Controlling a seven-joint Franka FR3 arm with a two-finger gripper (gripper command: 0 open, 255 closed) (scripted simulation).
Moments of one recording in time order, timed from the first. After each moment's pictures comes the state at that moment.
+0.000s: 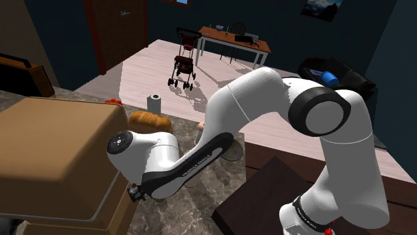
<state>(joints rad) 0.43 0.71 0.42 -1.73 -0.48 2.11 1.13</state>
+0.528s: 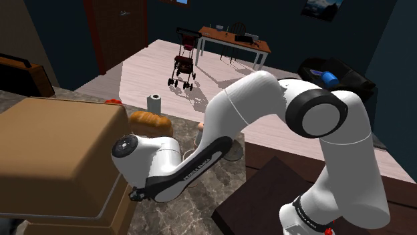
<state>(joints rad) 0.44 0.72 0.39 -1.76 -0.48 2.22 1.15</state>
